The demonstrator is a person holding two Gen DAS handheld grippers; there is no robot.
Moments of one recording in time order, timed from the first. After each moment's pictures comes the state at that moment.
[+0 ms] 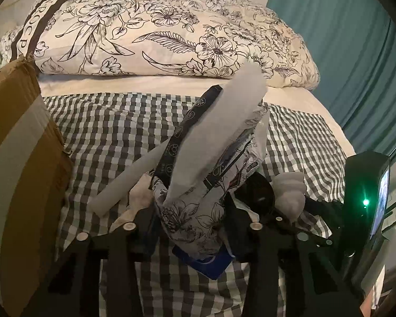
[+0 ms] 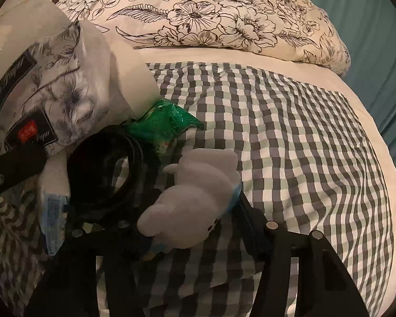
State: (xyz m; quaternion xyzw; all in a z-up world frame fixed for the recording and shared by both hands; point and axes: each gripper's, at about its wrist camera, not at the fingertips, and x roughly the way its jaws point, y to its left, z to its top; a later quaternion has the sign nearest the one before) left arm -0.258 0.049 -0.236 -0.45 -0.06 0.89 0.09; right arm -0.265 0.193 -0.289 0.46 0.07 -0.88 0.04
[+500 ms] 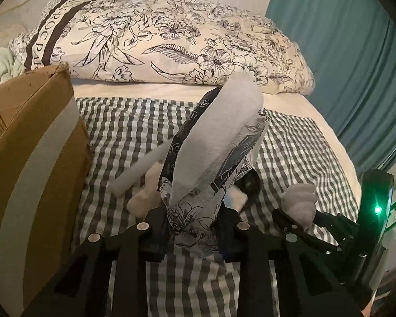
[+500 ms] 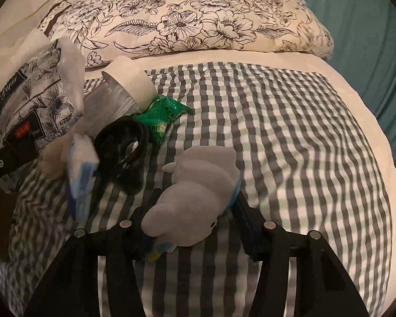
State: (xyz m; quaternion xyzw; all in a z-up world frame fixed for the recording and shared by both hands) left arm -0.214 0.040 -0.208 -0.43 -0.06 0.89 0.08; right arm -0.212 0.210 -0.266 0.45 0.01 -0.89 0.04
